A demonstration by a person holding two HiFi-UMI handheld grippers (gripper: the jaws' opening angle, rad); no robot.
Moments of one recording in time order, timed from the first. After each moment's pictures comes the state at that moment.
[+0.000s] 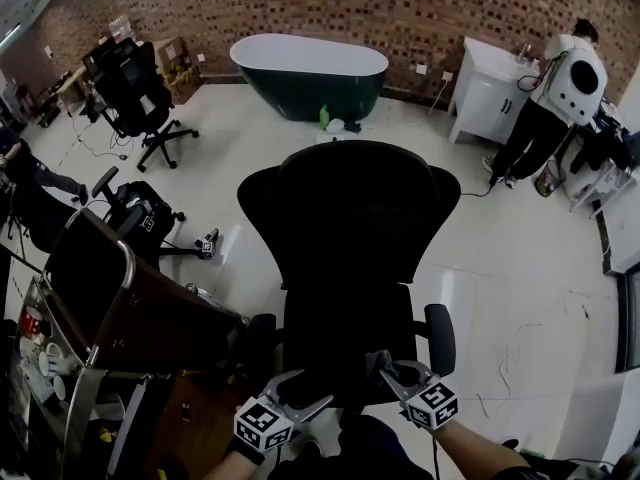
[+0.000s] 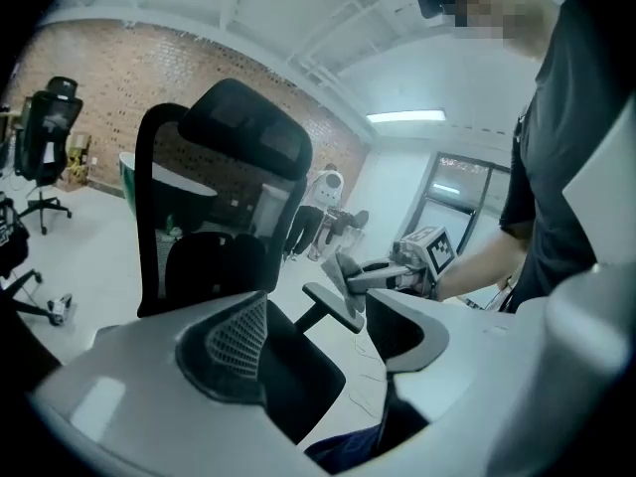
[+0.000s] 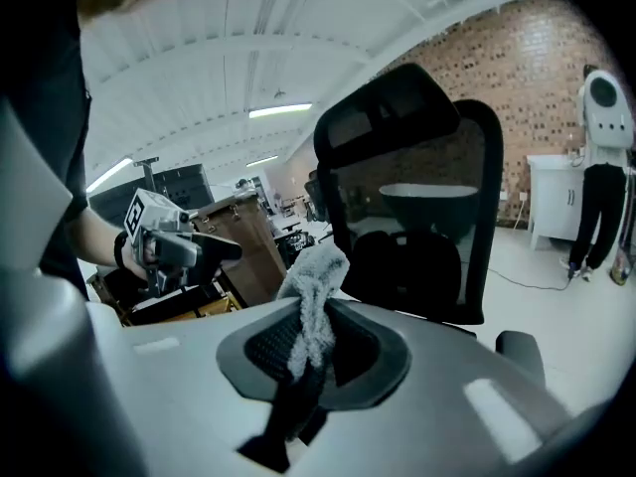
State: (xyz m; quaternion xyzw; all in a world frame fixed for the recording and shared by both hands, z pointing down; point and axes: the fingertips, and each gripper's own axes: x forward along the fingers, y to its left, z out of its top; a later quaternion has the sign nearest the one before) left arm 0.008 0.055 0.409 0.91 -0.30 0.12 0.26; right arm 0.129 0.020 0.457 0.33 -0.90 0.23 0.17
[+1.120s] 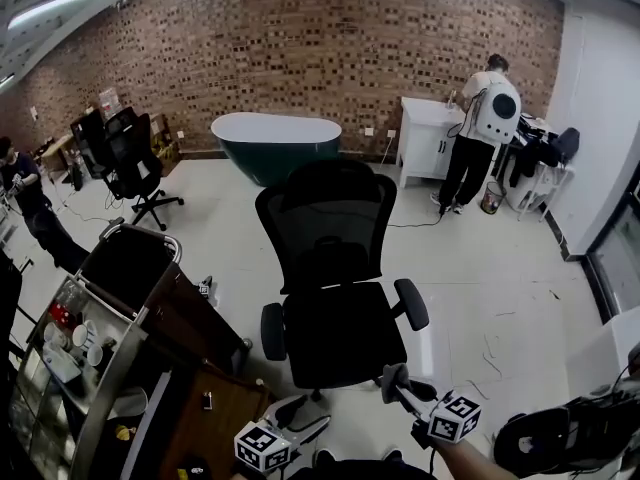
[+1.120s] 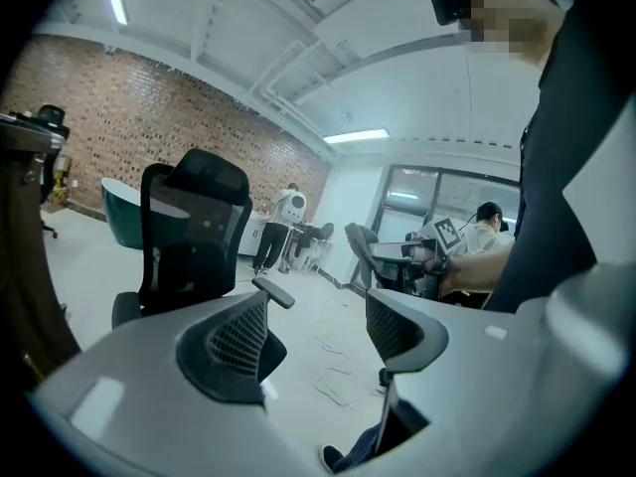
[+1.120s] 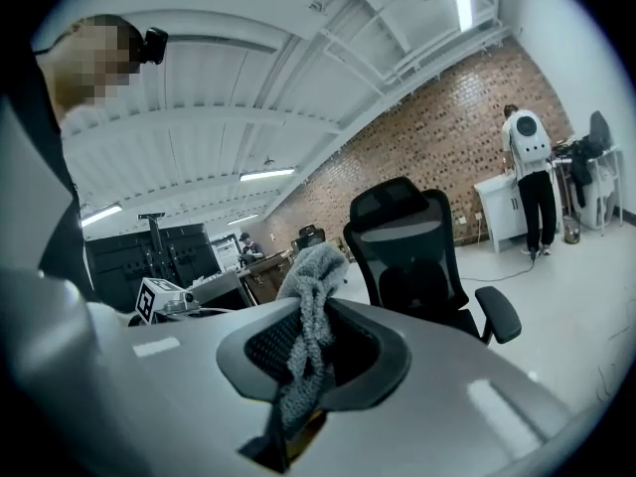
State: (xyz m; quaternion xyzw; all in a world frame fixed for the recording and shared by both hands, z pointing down) left arm -0.050 0.339 0.319 0.94 -0.25 0.08 0.20; right arm 0.118 0.316 0.293 0.44 -0.87 0.23 0.00
